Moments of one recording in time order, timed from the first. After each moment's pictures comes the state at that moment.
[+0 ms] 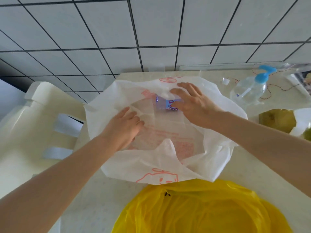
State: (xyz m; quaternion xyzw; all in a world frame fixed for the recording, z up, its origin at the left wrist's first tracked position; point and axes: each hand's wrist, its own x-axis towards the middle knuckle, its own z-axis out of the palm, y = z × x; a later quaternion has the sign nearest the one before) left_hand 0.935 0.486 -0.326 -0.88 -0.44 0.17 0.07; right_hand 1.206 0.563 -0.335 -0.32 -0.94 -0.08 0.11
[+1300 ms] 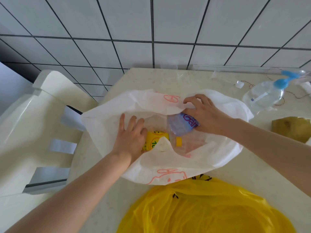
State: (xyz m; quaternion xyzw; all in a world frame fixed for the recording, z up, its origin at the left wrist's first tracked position) left_hand 0.942 0.444 -0.347 -0.79 -0.59 0.17 -0.03; right_hand 1.199 0.554 -0.345 -0.38 -0.92 0.05 -0.08
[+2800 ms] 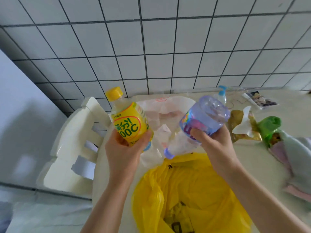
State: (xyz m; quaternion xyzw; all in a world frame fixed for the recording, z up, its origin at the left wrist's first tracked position) left_hand 0.989 0.249 -0.136 -0.39 -0.61 -0.61 -0.32; right_hand 1.190 0.276 -0.145 -0.44 -0.48 0.51 0.56
